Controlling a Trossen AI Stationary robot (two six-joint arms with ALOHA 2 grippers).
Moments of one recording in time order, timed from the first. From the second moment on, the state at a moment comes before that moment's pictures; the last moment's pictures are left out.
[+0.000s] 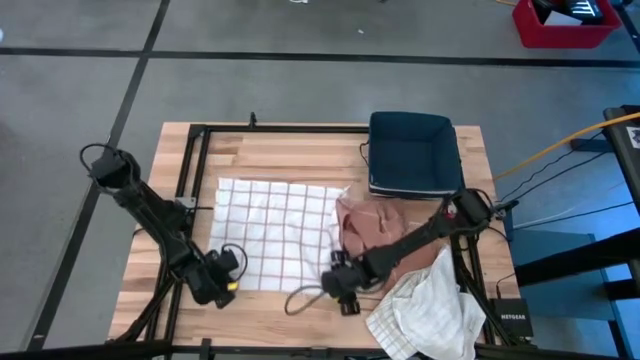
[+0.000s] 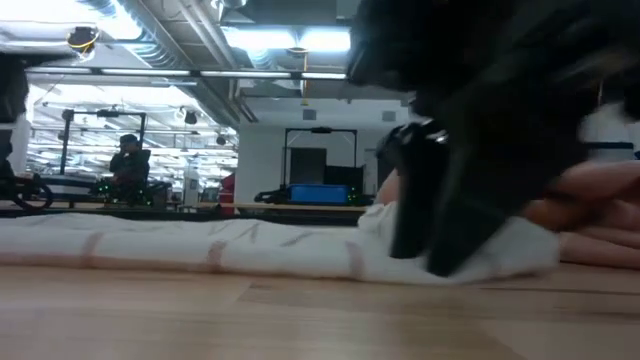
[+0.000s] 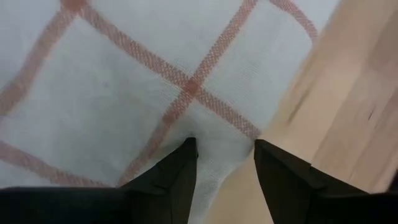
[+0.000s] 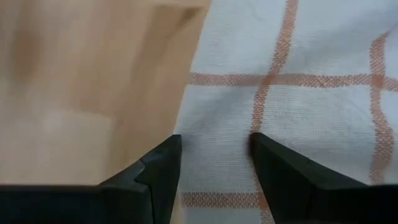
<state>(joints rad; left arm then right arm) -0.92 1.39 0.55 -0.30 -0.25 -1.48 0.48 2.04 1.28 -0.33 0.01 0.32</state>
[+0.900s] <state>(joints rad) -0.49 1.24 0.94 -1.02 -0.50 -0.92 0.15 1.83 1.32 -0.76 0.09 0.06</state>
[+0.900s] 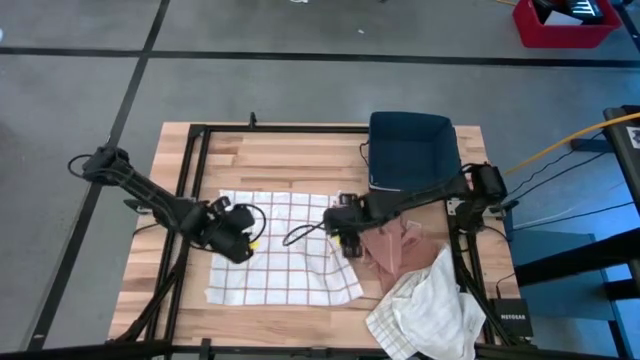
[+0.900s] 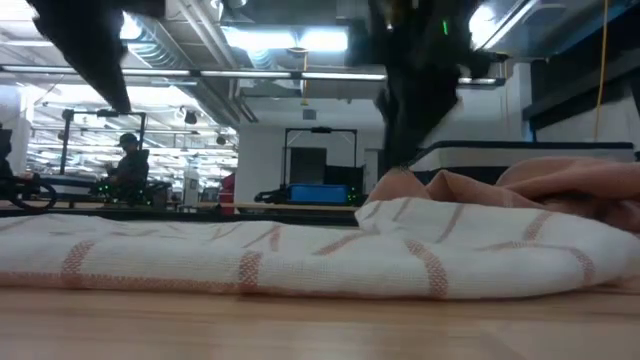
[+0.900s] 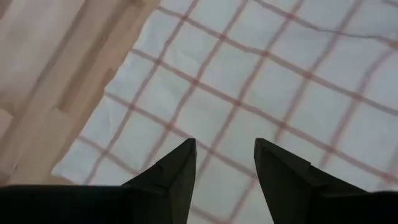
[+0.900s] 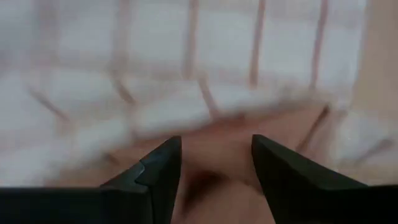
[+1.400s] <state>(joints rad) -0.41 1.24 0.54 -0.73 -0.36 -1.04 0.12 1.65 0.84 -0.79 -0.02 0.22</state>
